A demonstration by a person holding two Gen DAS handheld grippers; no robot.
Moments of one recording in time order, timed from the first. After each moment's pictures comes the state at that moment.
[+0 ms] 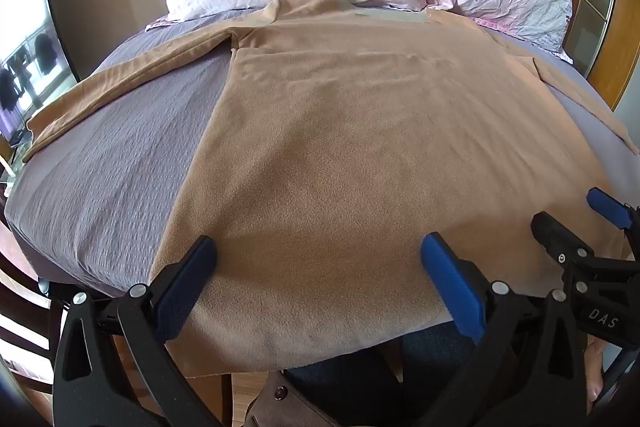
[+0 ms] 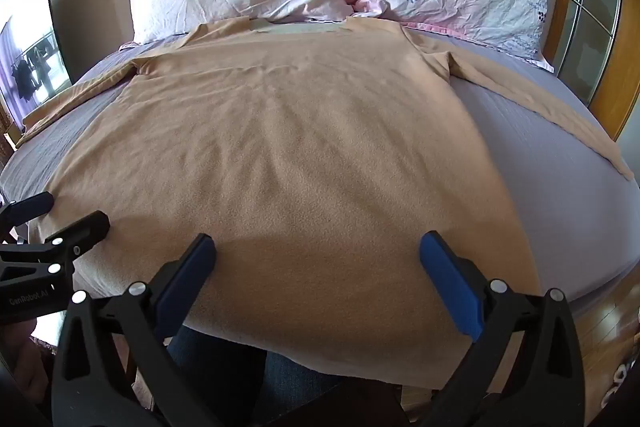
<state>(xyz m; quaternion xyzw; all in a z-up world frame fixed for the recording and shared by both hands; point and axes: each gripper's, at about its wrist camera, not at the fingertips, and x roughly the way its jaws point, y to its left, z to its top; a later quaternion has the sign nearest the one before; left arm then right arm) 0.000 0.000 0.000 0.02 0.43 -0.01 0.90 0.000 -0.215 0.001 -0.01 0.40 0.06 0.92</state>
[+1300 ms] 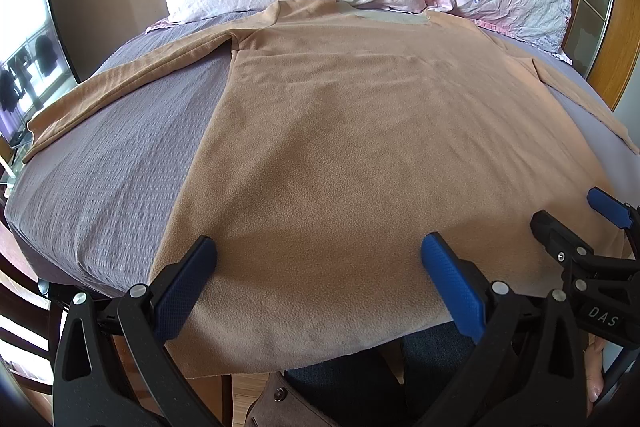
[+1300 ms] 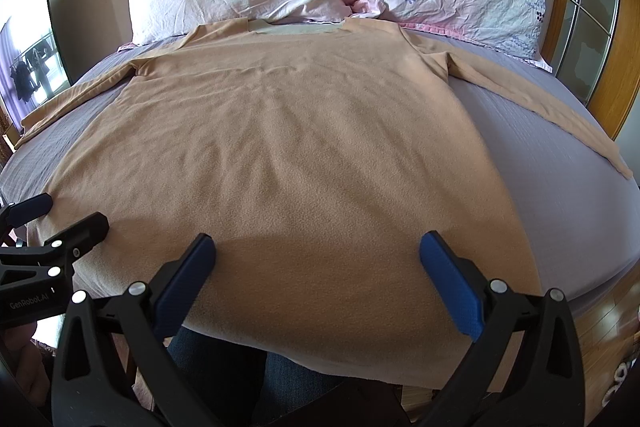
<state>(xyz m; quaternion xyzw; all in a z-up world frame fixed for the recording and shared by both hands) 0.000 0.000 0.000 0.02 0.43 -0.01 0.90 -0.001 -0.216 0.002 -0.01 0.40 0.06 0.92</state>
